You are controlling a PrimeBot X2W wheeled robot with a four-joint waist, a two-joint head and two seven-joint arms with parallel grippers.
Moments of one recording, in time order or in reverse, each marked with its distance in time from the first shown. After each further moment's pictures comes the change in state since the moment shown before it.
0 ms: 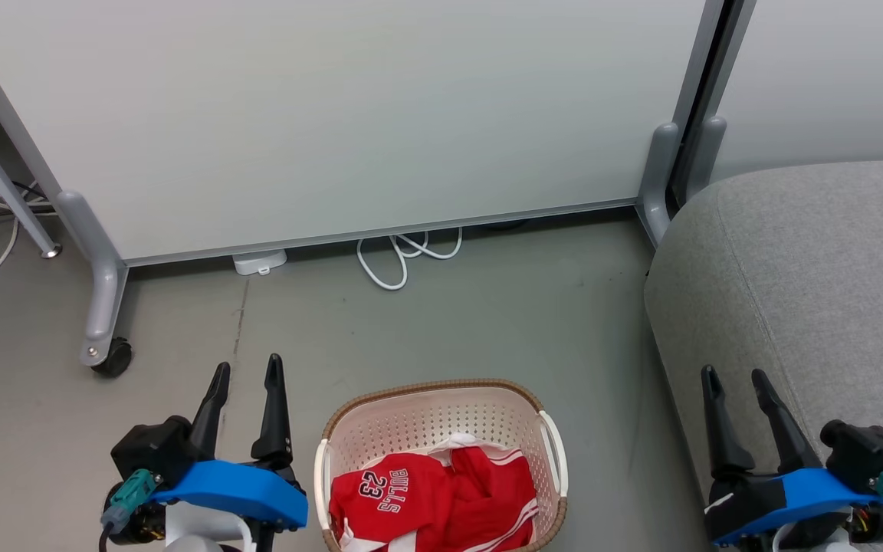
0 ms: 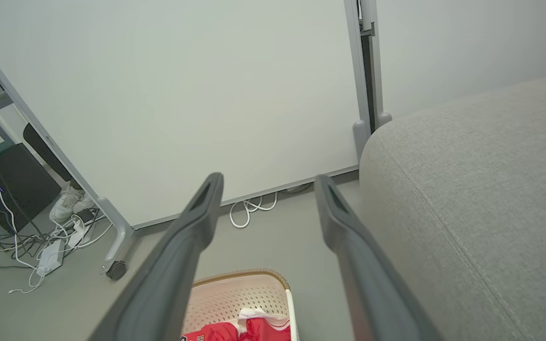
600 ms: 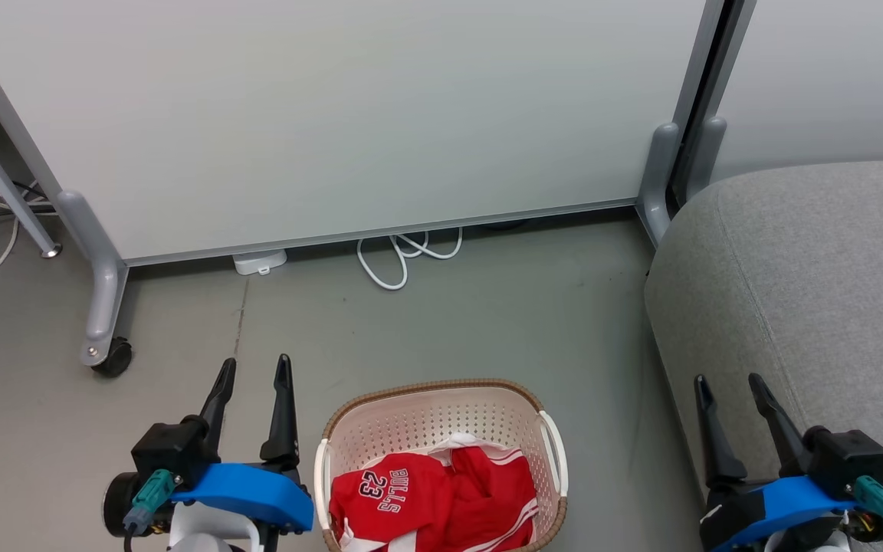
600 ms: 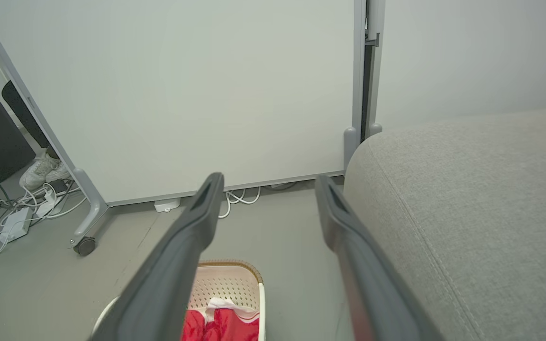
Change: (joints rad) left arm -0.011 0.001 -0.010 0.027 0.112 0.001 -0.037; right arm 0.000 -0.001 -0.004 0.032 -0.157 0.000 -0.036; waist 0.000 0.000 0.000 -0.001
